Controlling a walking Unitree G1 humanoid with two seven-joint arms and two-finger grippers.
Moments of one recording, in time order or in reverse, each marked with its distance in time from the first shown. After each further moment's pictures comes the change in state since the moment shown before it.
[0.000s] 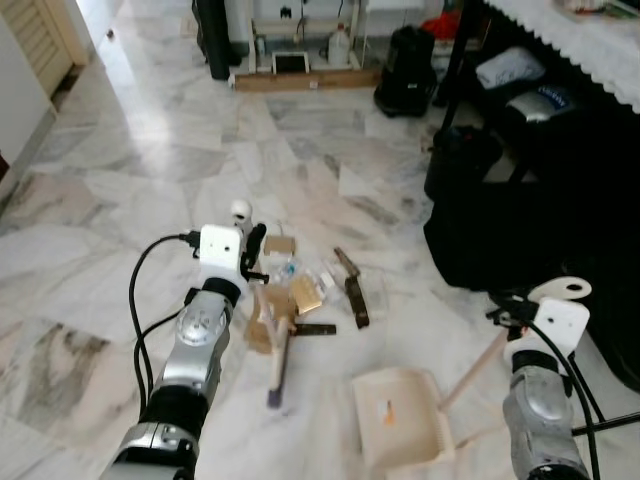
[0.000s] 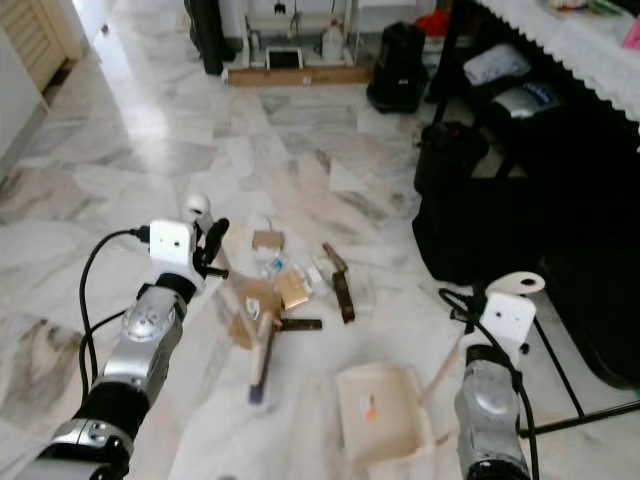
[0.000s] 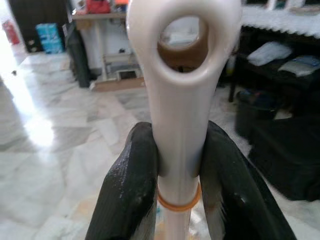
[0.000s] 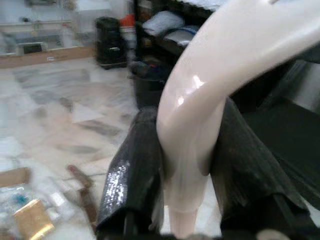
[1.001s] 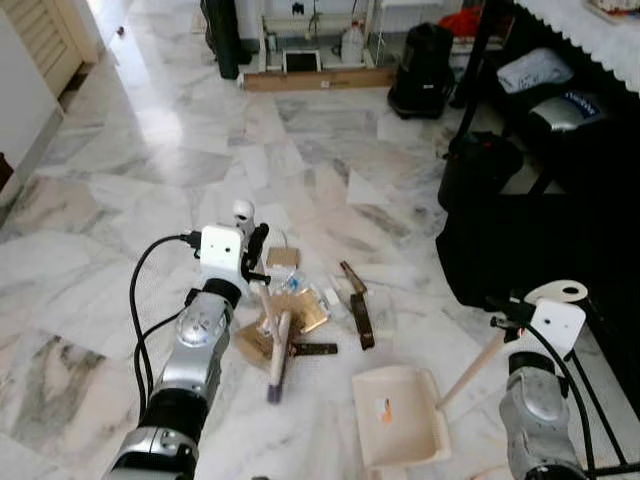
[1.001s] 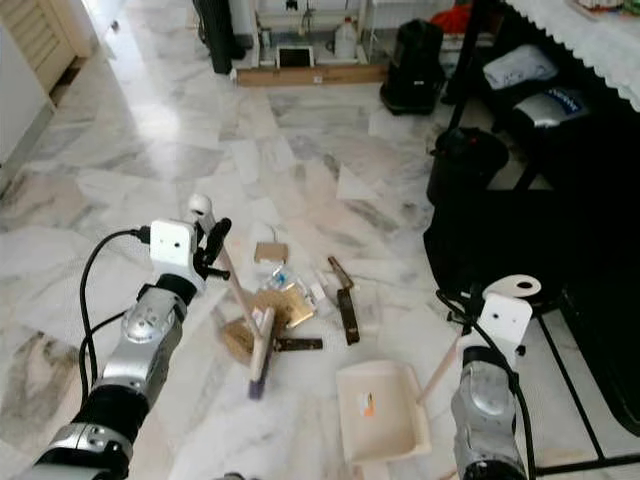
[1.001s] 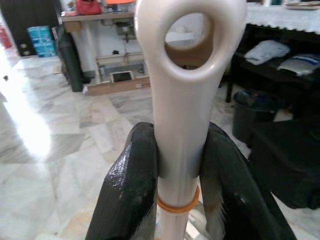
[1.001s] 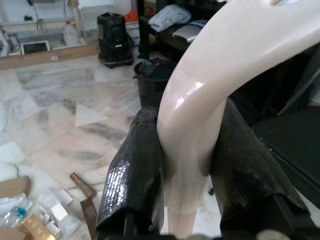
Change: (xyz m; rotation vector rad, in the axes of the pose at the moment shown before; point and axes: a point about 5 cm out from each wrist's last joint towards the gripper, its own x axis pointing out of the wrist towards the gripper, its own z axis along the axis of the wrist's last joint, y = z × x) left arm -0.002 -0.011 0.000 -0.009 -0.001 -0.054; right arm -0.003 -0.004 -0.005 0.005 0.024 -0.023
